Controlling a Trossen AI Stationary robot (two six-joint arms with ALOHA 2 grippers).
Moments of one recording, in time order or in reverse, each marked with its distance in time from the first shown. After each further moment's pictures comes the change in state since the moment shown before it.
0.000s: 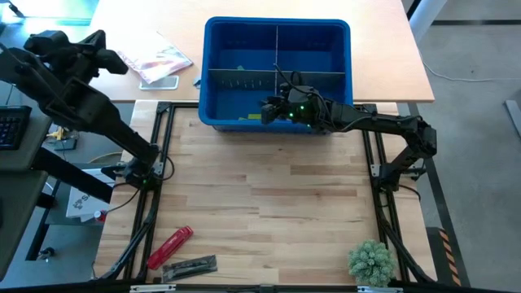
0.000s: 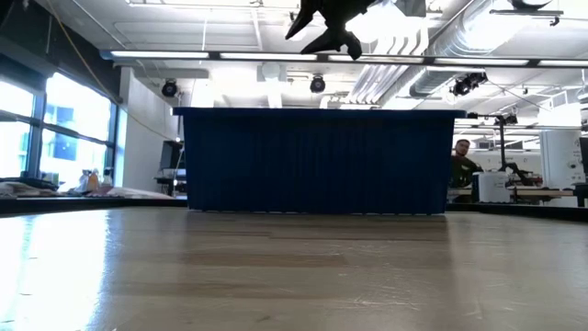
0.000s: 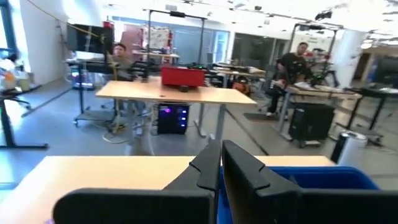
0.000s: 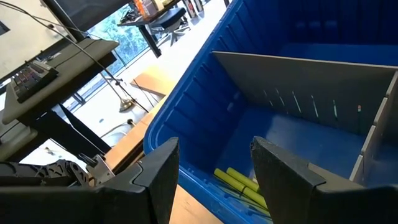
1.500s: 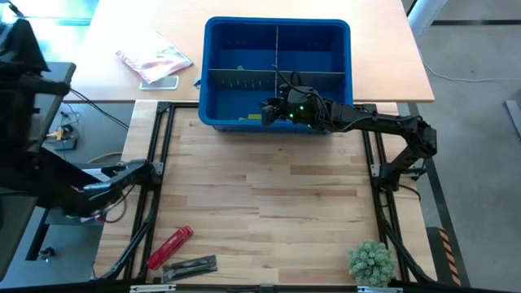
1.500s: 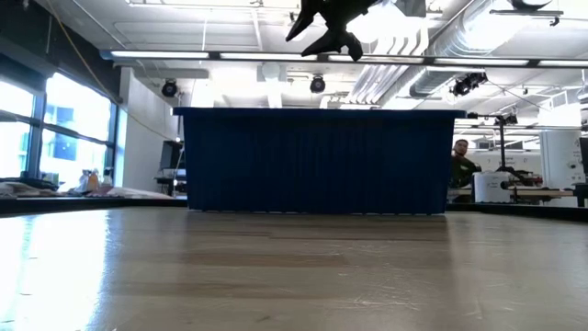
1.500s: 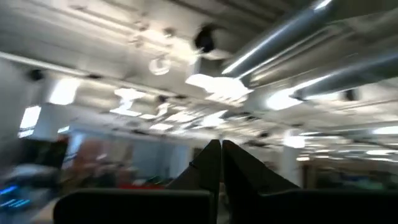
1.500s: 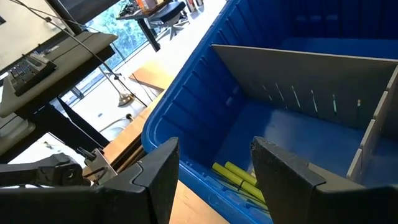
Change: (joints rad) left arm -1.130 -0.051 0.001 0.469 -1.068 -0.191; right arm 0.000 0.000 0.000 -0.022 -0.012 0.000
